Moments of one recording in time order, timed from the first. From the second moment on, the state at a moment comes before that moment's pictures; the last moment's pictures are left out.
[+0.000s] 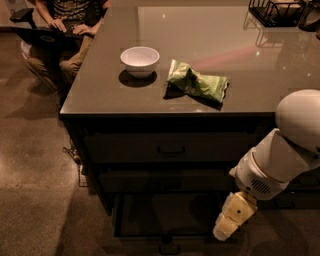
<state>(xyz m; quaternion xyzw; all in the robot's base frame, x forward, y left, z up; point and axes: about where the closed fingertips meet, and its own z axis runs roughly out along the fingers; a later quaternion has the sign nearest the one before) 0.359 -0.167 0.755 -0.48 0.86 0.17 0.08</state>
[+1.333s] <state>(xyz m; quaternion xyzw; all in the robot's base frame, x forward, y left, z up) 0.321 -0.135 0.511 -0.38 0.88 0.27 0.00</state>
